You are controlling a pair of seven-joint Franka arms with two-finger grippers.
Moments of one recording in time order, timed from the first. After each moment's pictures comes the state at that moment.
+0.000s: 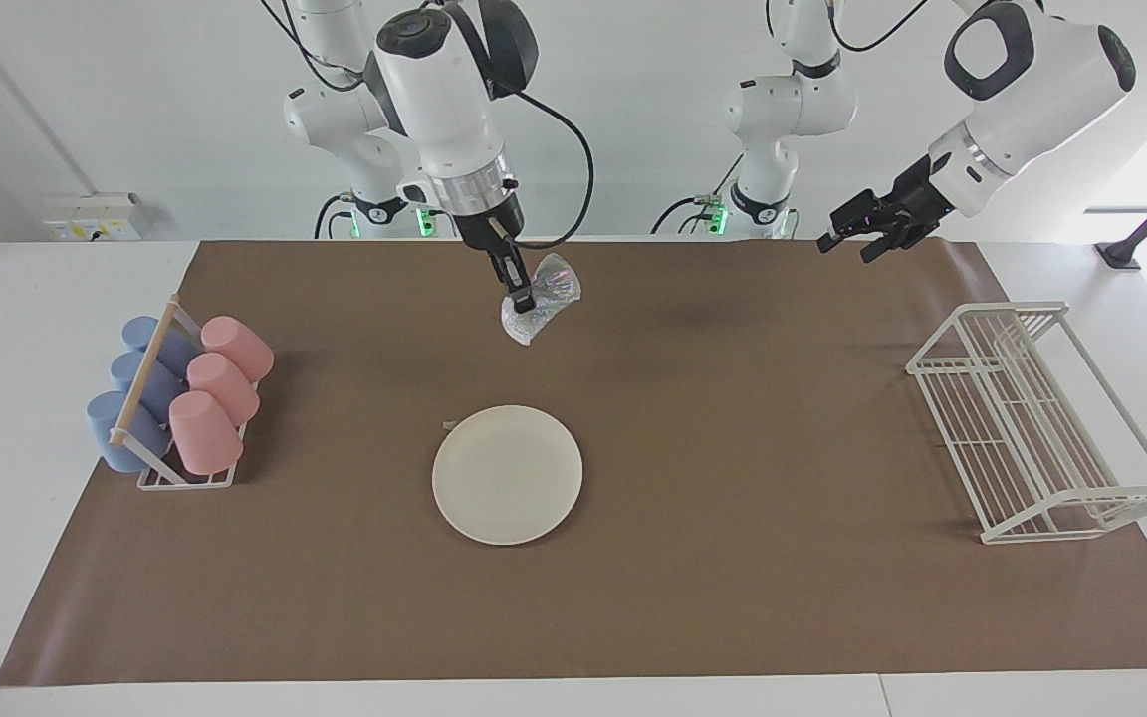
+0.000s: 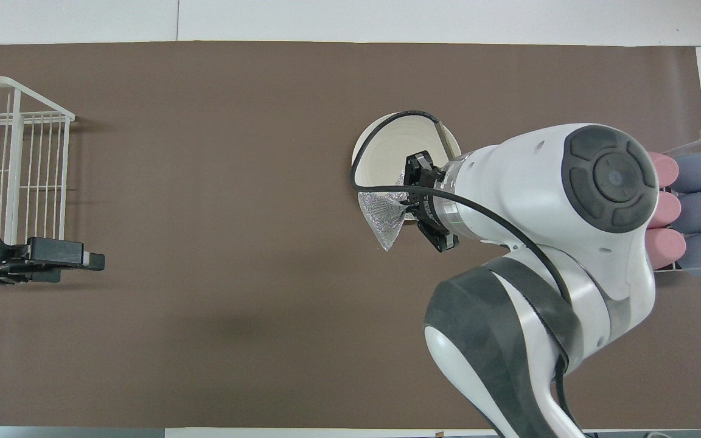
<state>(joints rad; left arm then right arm) -0.03 -0.27 0.08 -2.03 -0.32 1.61 0.02 0.51 0.04 -0.06 -1.82 0.18 2.07 1.61</state>
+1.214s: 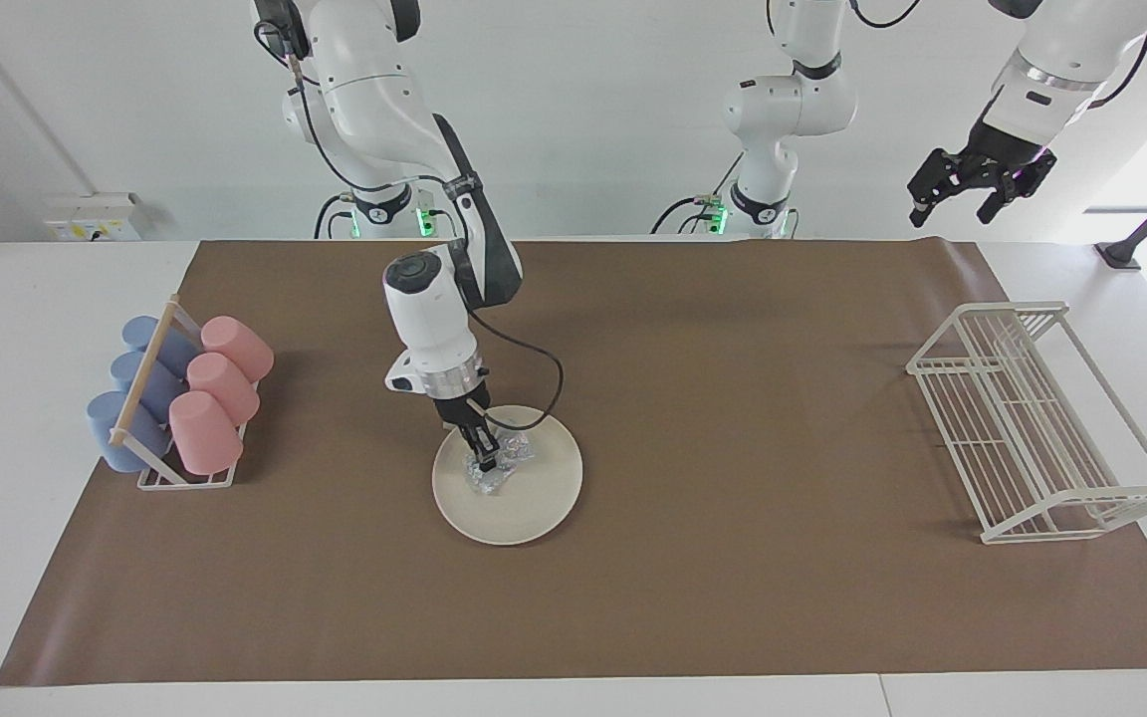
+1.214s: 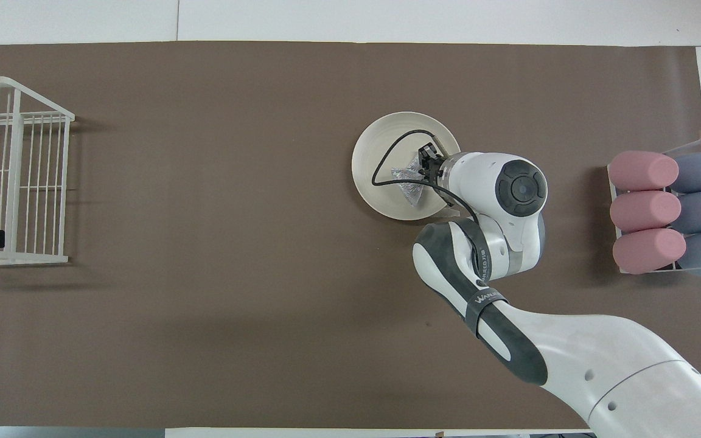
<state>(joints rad) -0.03 -0.19 0.05 -1.72 -0.01 1.51 0.02 0.39 0.41 -0.06 -1.99 0.18 2.73 1.19</state>
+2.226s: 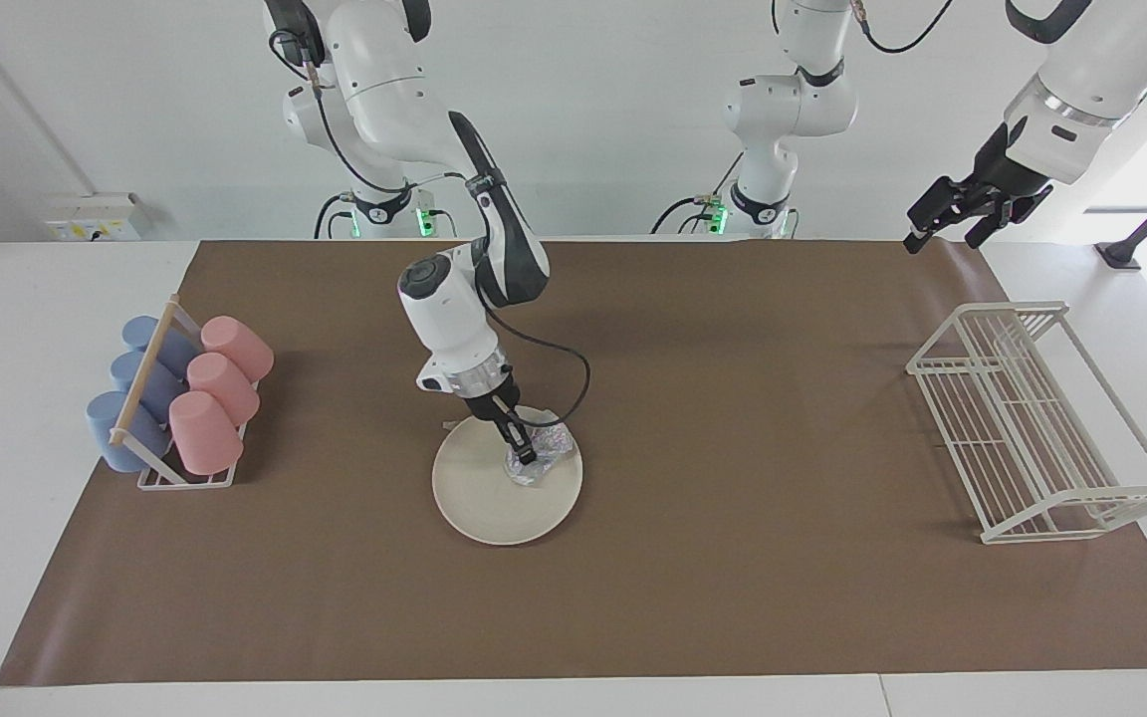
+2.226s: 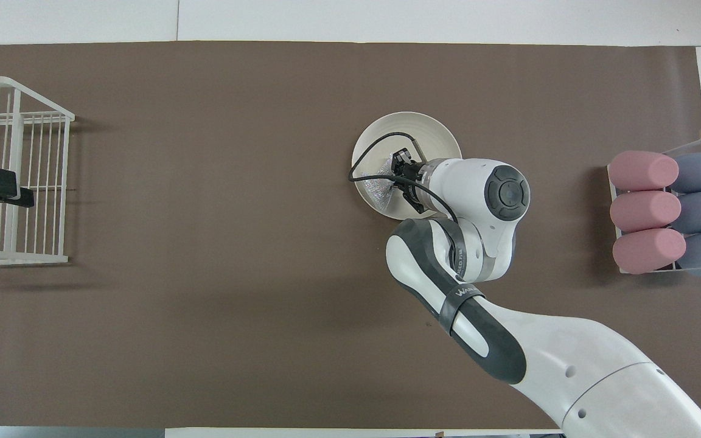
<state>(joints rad) -0.09 -0.07 0.09 -1.61 -0.18 1.51 -0.18 0.44 0.43 -0.03 -1.97 0.47 2.74 1.05</state>
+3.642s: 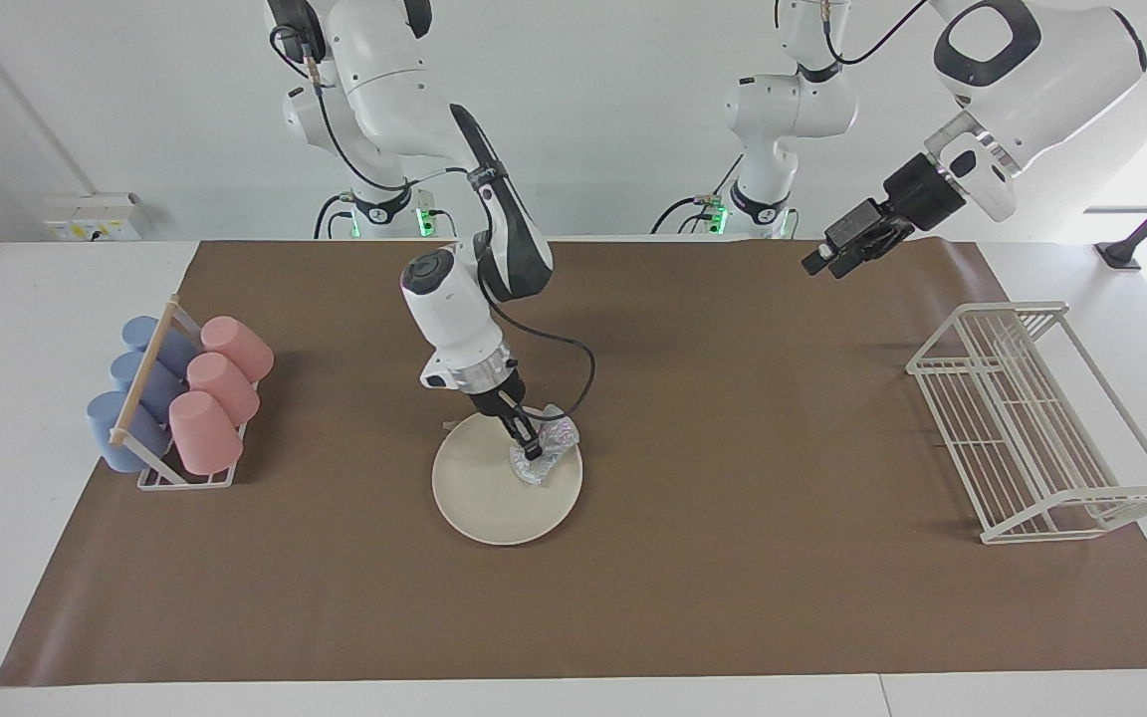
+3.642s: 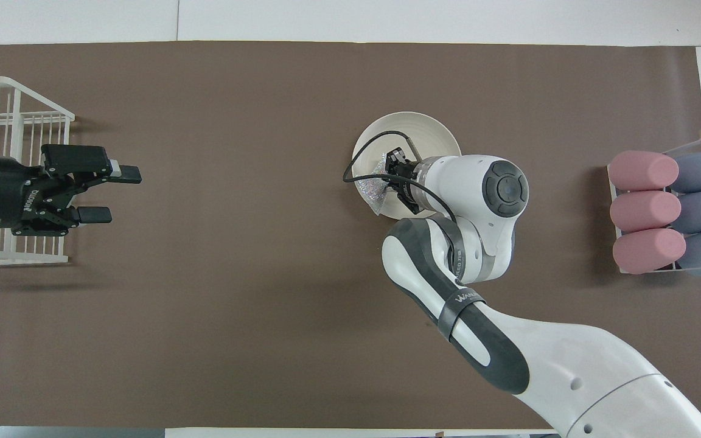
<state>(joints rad) -0.14 -0.17 0.09 -1.92 -0.65 1.81 -0.34 0.47 0.38 -0.04 -1.94 0.47 2.64 1.15</state>
